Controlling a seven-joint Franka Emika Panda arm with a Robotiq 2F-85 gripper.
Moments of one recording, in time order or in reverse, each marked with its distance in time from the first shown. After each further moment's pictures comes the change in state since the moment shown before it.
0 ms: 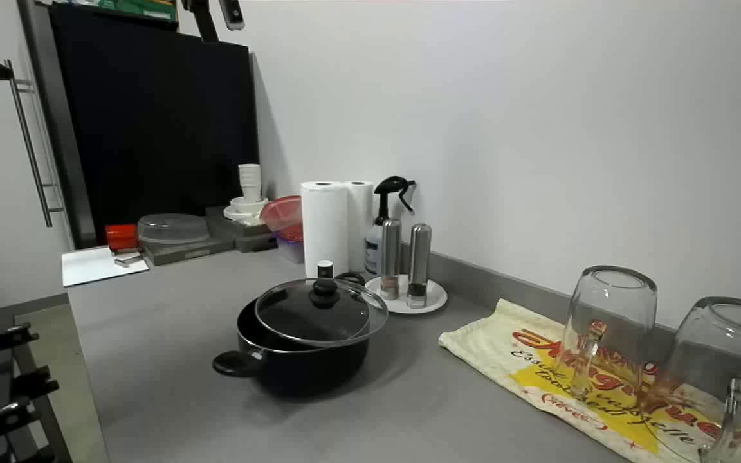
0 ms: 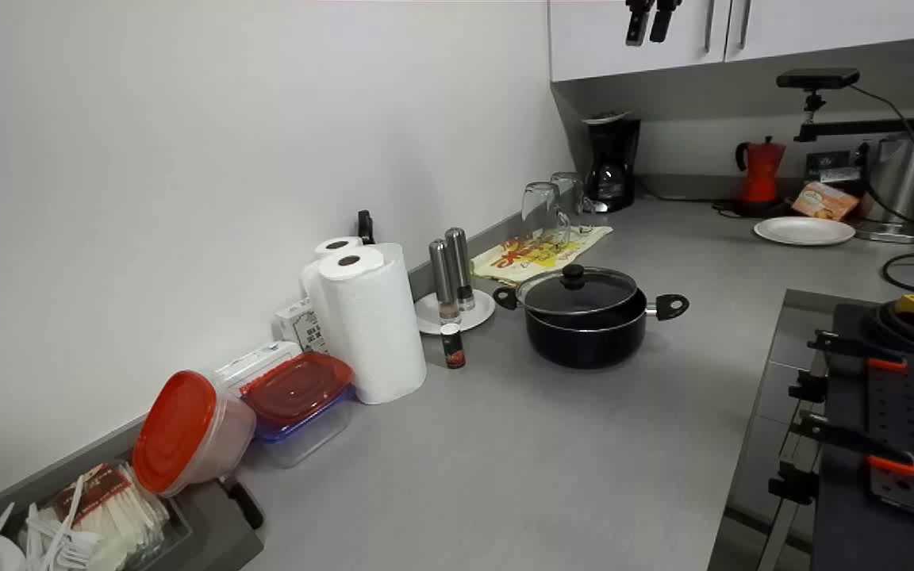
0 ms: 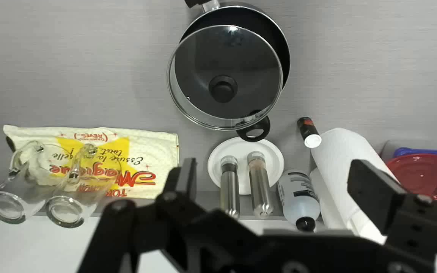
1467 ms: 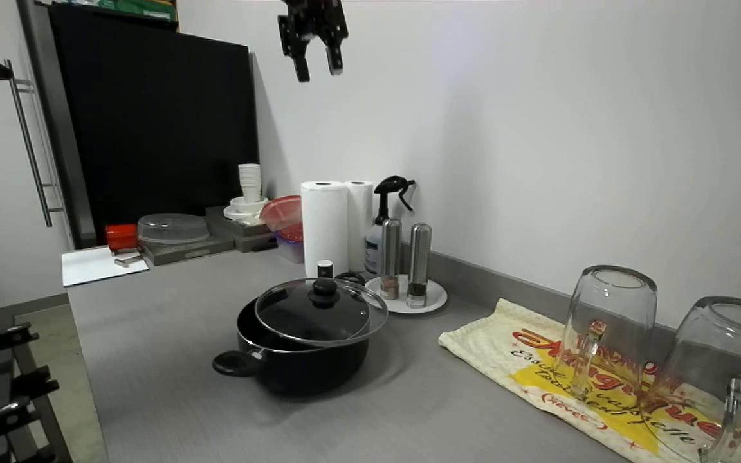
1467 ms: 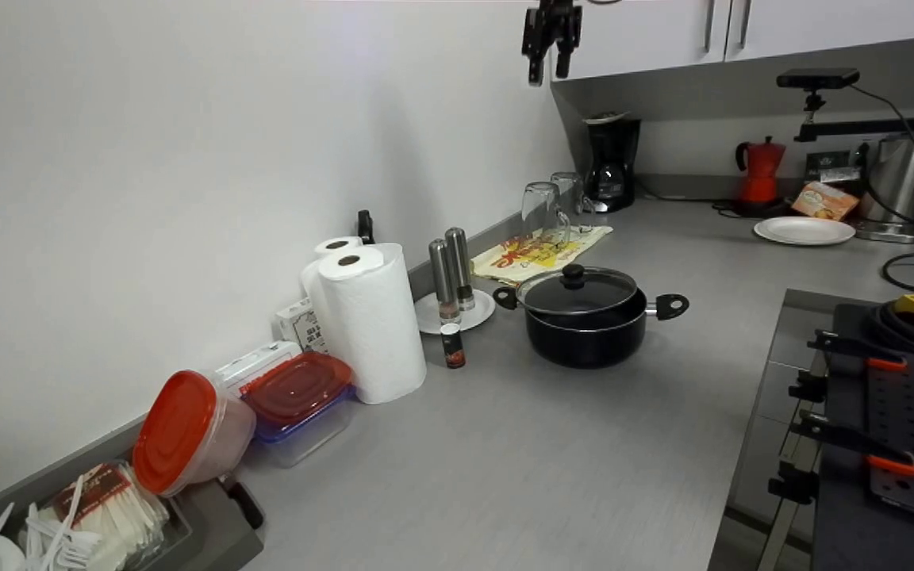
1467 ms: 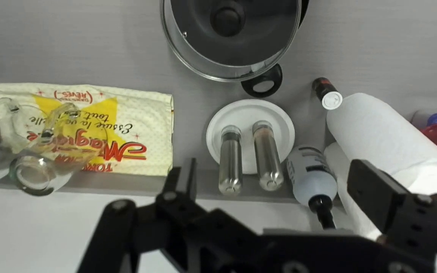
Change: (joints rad) arm 0.017 0.514 0.017 0.467 0.018 0.001 0.000
